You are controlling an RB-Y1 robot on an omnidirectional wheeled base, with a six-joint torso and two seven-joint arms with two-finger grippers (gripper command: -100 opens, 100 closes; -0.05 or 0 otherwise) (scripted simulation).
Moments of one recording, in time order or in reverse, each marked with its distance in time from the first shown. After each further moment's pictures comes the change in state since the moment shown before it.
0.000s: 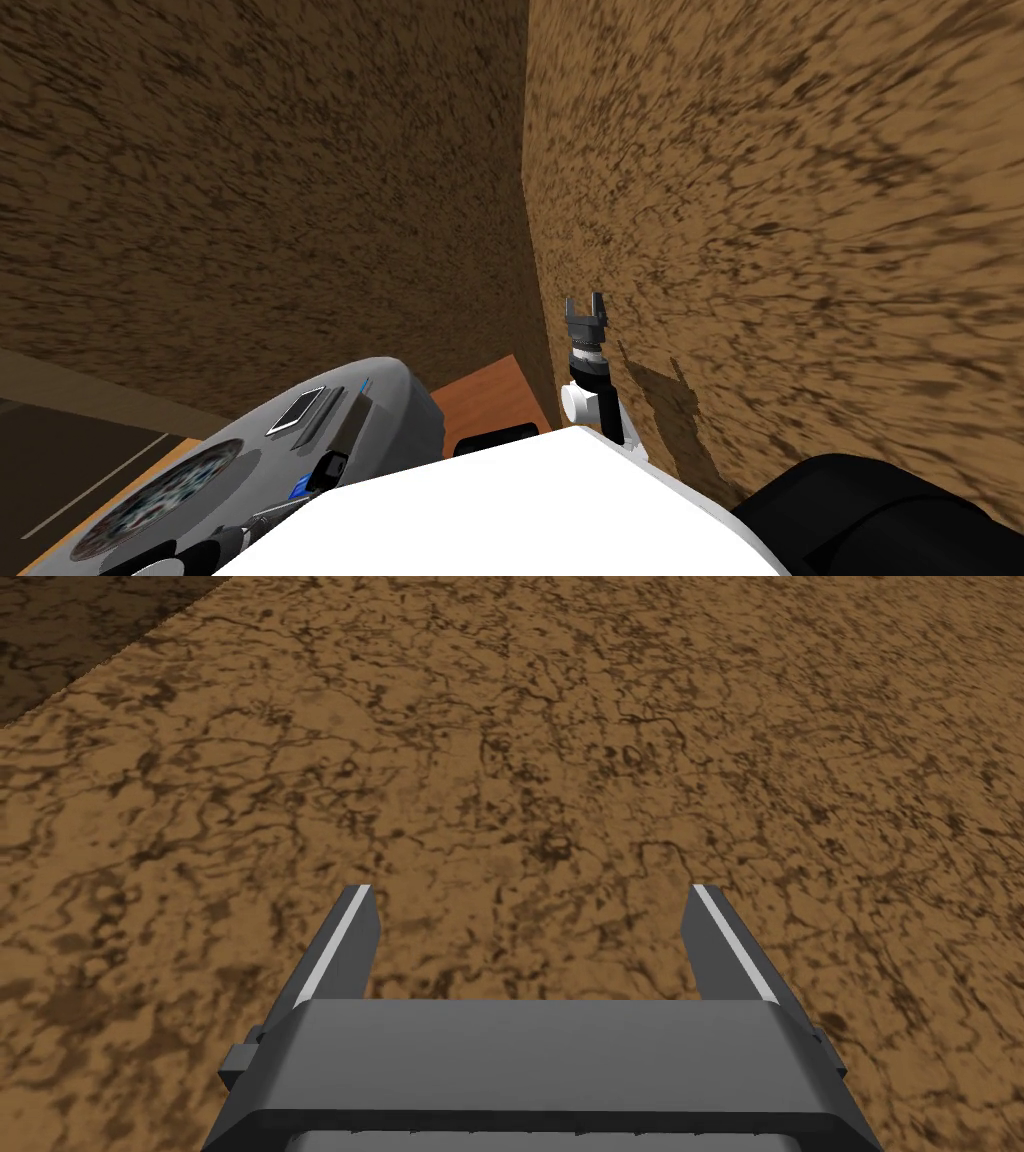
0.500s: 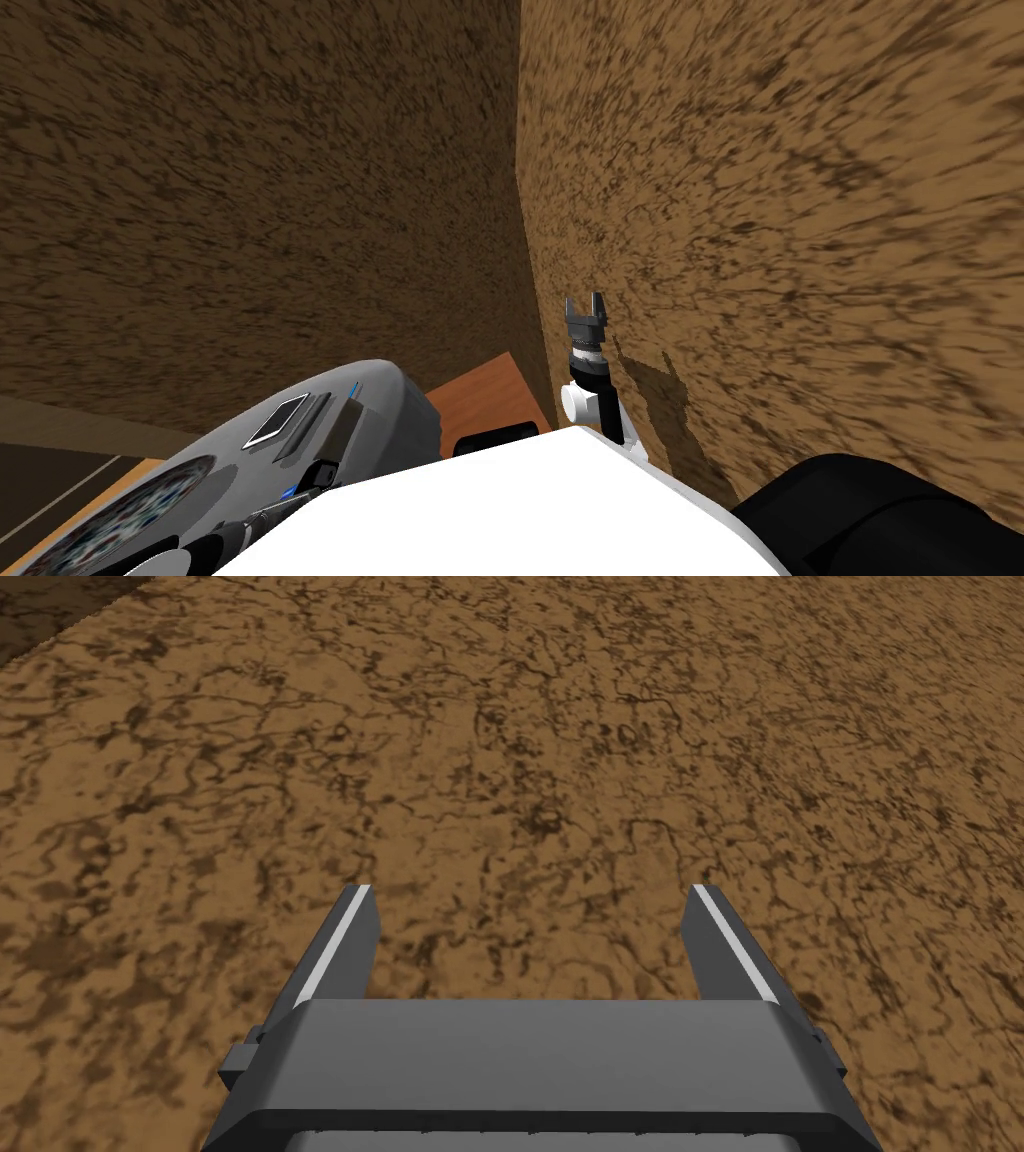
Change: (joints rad) left arm -0.044 0.005 0.015 0.068 -0.008 -0.009 0.006; right arm 0.000 0.000 0.000 0.000 0.000 0.000 0.000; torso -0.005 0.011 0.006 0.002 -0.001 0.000
